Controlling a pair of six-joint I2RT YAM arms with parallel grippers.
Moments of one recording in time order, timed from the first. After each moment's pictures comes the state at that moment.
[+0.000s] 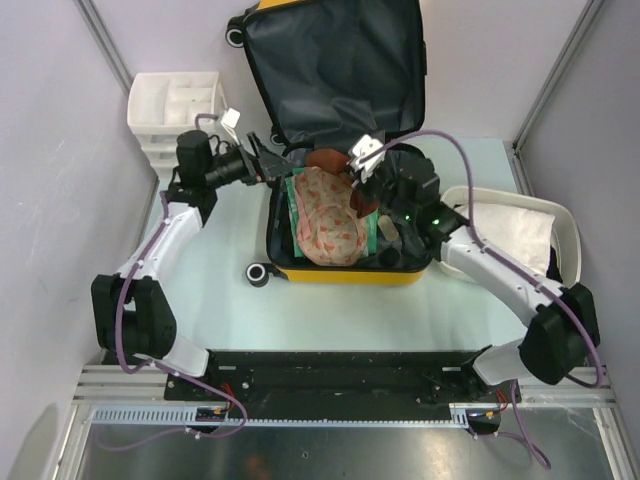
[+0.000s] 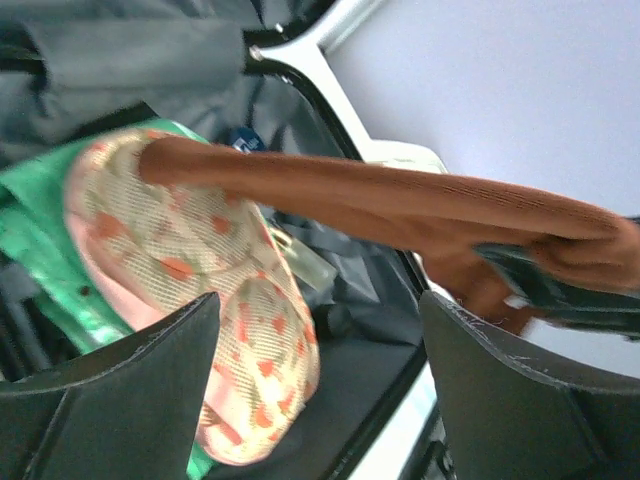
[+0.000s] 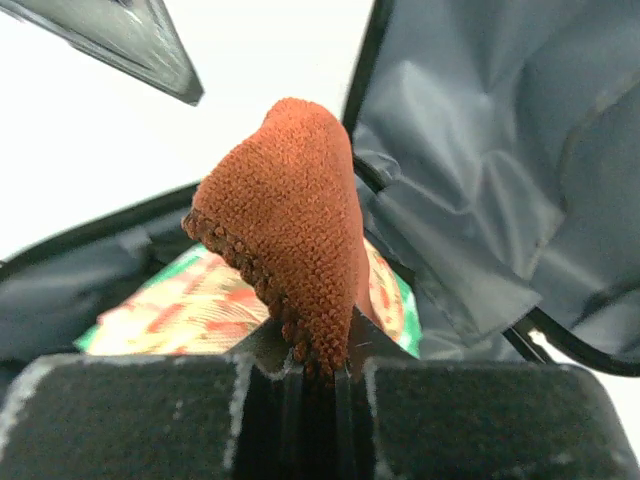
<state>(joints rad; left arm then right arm) -0.15 1.50 1.23 0.04 0.78 -0.59 0.63 1.44 1.13 0.26 -0.14 -0.39</state>
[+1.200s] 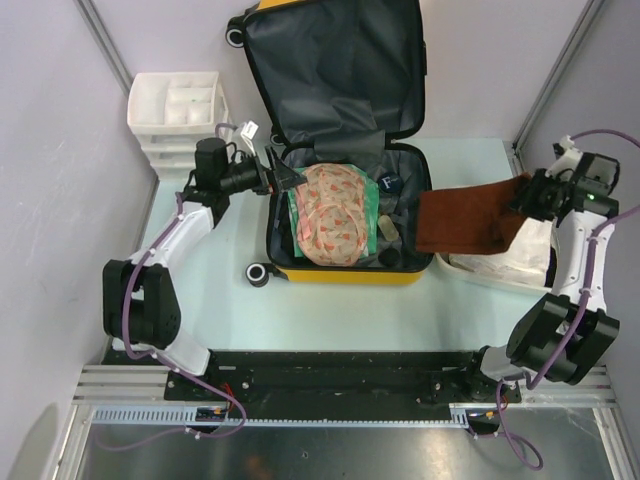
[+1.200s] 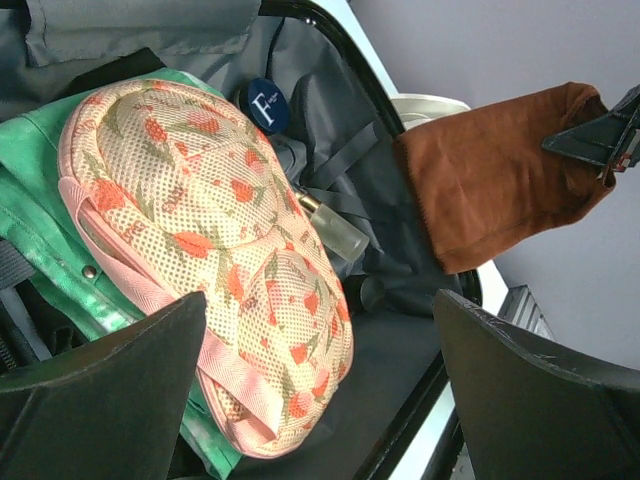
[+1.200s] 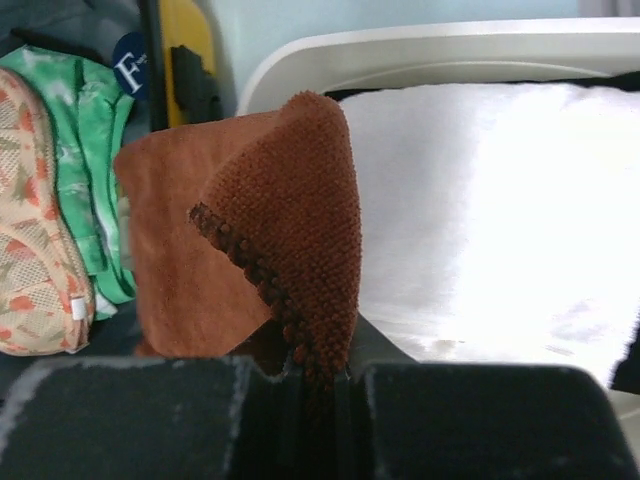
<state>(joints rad) -0.17 1.57 1.21 0.04 0.75 -0.49 -0.42 1.40 1.35 -0.72 -0.46 0.03</state>
